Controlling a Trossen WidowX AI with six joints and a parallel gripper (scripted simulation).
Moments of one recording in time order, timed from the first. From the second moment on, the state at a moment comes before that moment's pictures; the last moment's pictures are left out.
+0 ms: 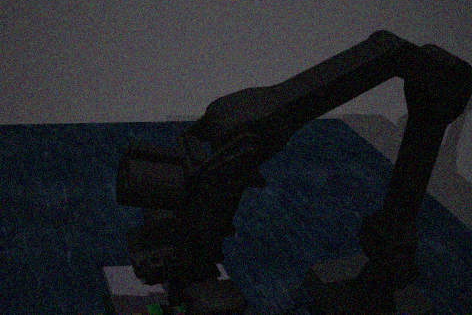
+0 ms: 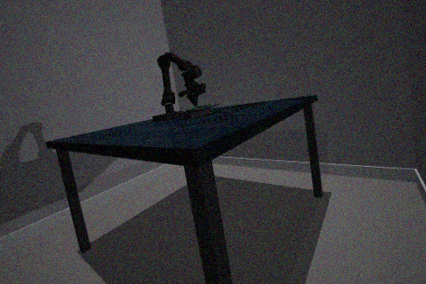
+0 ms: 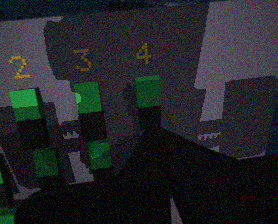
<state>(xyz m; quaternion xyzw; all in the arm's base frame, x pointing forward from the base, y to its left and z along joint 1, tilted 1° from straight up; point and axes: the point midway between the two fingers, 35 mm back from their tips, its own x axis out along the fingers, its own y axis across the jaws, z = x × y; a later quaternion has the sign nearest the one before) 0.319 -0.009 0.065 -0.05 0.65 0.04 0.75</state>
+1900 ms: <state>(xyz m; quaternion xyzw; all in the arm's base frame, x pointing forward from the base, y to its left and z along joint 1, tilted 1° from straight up) 0.303 -0.010 0.060 -0.05 0.66 0.05 0.75</state>
